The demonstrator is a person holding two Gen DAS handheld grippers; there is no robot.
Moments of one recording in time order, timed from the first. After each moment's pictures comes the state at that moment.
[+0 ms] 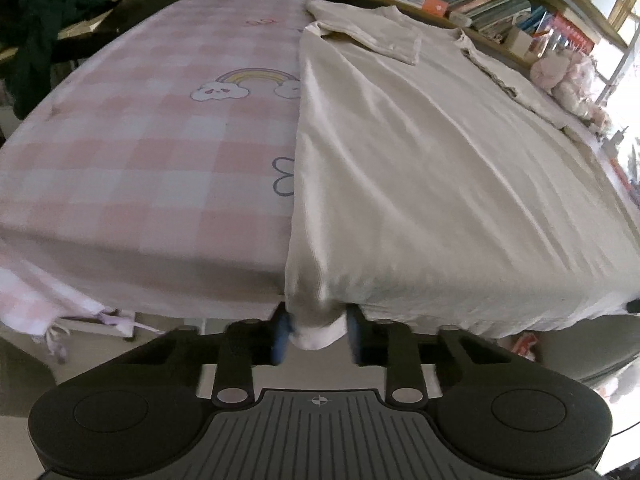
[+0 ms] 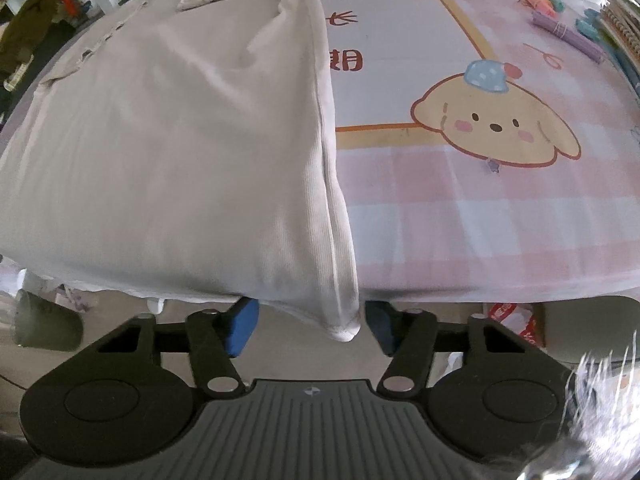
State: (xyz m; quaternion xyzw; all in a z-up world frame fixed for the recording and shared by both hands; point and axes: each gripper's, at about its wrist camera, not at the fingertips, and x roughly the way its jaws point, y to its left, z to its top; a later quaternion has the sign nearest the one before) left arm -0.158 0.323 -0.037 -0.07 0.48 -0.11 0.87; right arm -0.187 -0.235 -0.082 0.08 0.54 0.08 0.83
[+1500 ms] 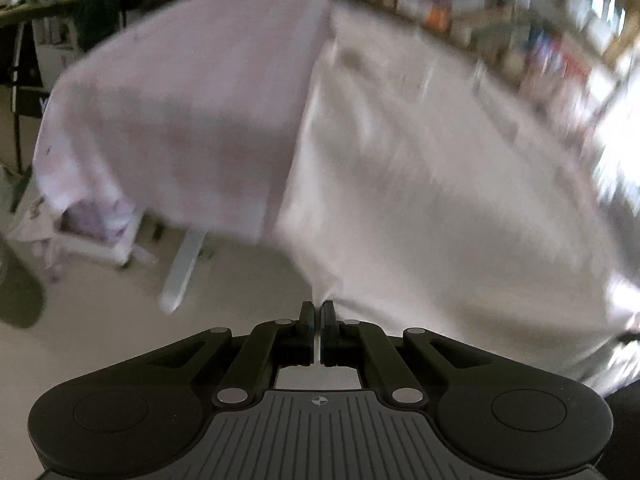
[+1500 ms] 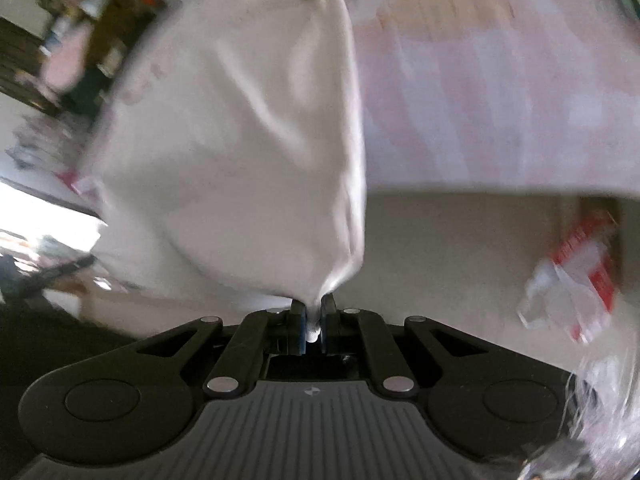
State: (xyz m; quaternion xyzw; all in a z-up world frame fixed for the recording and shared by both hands) left arm -0.267 0.306 0.013 -0.17 0.45 -0.07 0.87; right arm -0.265 -0.314 -0.034 0.21 0.55 0.23 0.78
